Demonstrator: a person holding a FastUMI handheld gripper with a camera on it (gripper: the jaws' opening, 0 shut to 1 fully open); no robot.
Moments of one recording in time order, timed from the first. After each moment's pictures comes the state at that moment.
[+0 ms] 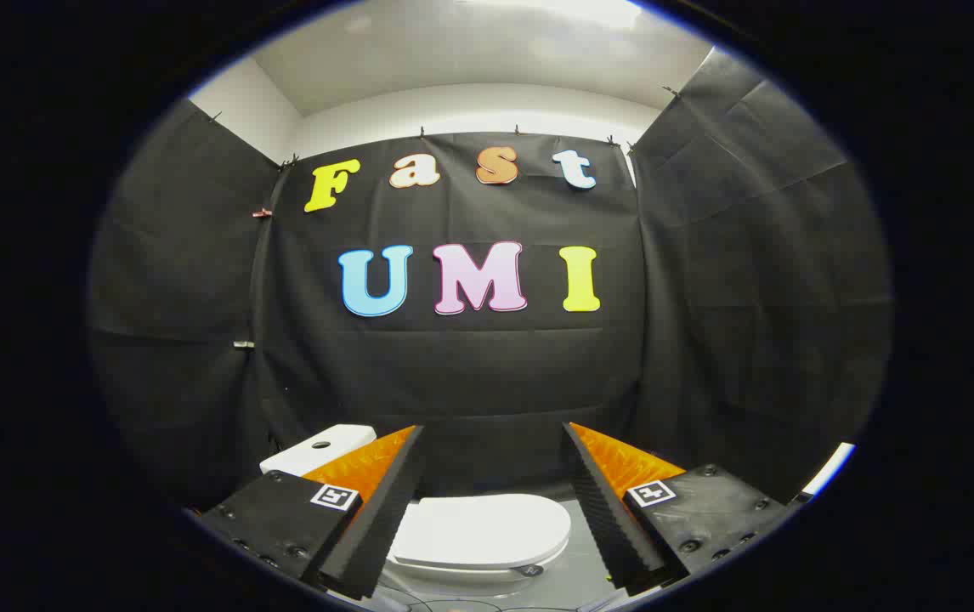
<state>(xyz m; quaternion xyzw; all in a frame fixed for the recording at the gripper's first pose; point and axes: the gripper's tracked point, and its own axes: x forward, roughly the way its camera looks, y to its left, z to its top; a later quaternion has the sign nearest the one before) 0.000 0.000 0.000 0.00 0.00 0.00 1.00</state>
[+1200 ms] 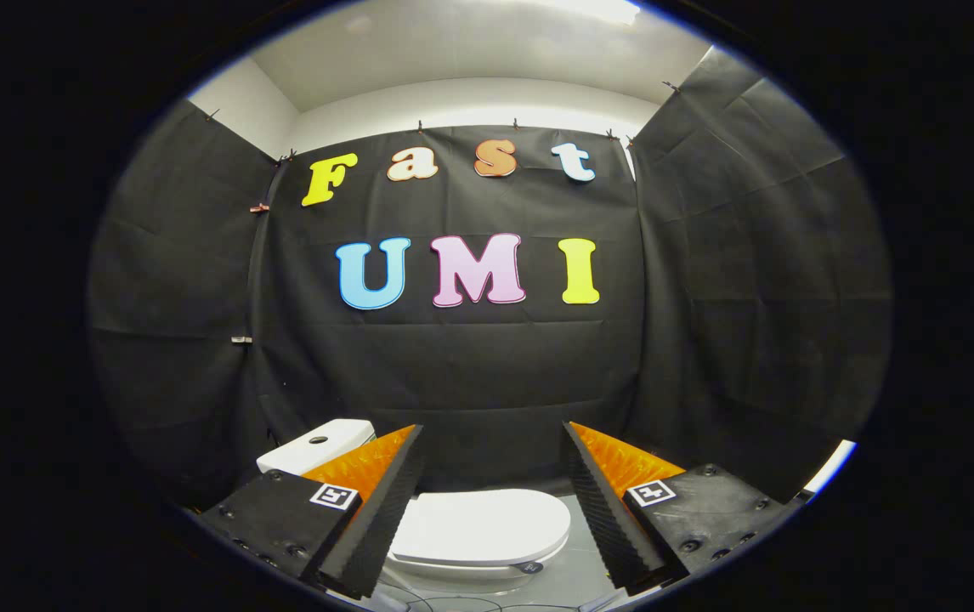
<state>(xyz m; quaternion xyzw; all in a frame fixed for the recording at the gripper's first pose) 0.011 -0.005 -0.012 0.01 0.01 0.00 1.00</state>
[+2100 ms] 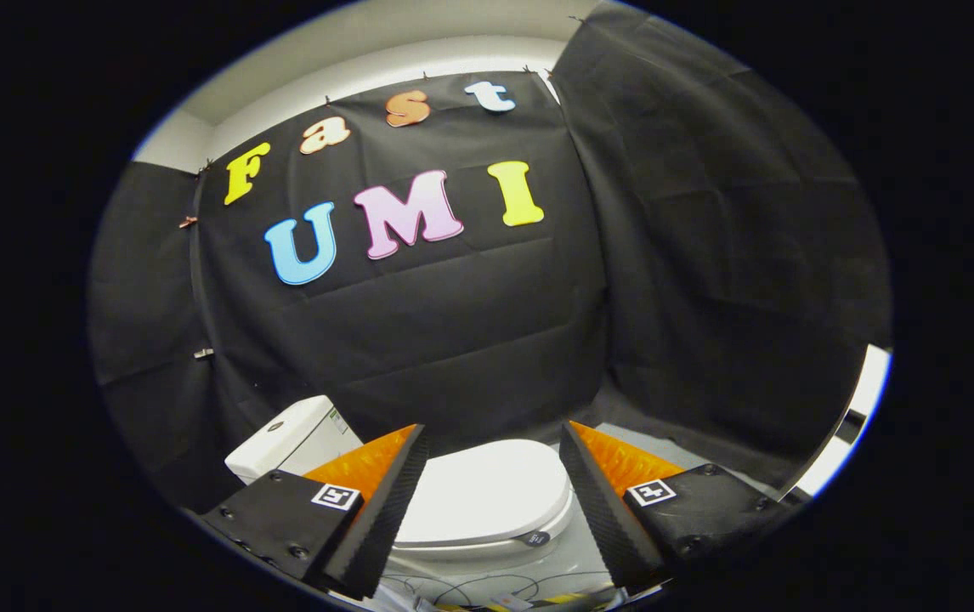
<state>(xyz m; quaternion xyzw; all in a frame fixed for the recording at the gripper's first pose) 0.057 -0.092 -0.148 0.13 0.12 -0.06 0.98</state>
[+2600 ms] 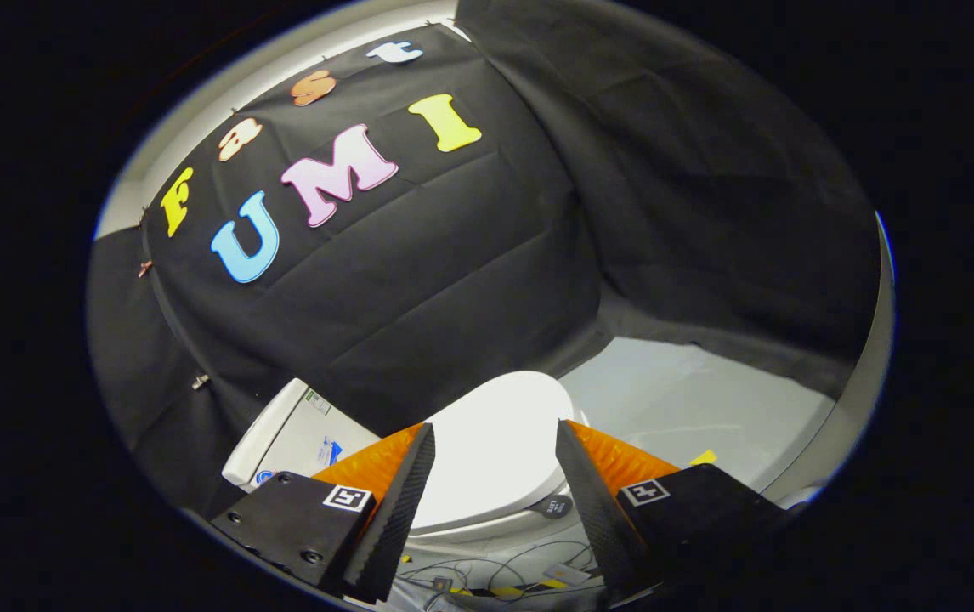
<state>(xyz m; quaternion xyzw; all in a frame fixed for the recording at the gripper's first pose) 0.096 -0.122 -0.288 0.27 0.22 -0.07 0.93</state>
